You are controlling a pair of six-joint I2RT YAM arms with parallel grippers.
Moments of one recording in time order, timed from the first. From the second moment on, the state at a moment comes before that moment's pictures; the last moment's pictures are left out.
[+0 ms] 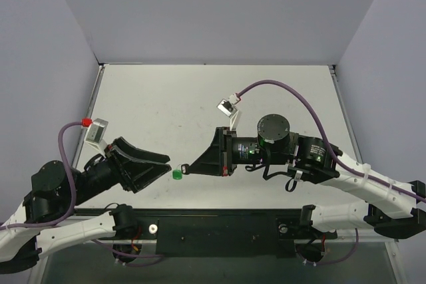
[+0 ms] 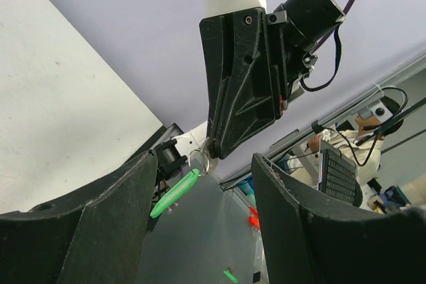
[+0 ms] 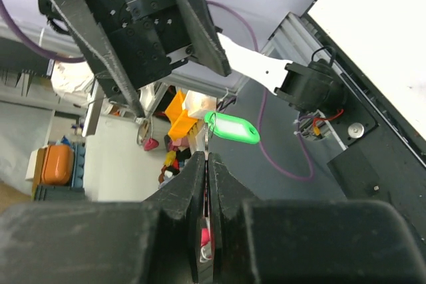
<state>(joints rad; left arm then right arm) -1.18 0.43 1.03 -0.42 -0.11 -0.87 1.21 1.14 1.40 -0.44 -0.22 0.96</state>
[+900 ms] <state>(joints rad) -1.18 0.53 1.11 -0.46 0.09 -0.78 1.25 1.15 1.45 -0.49 -0.31 0.89</state>
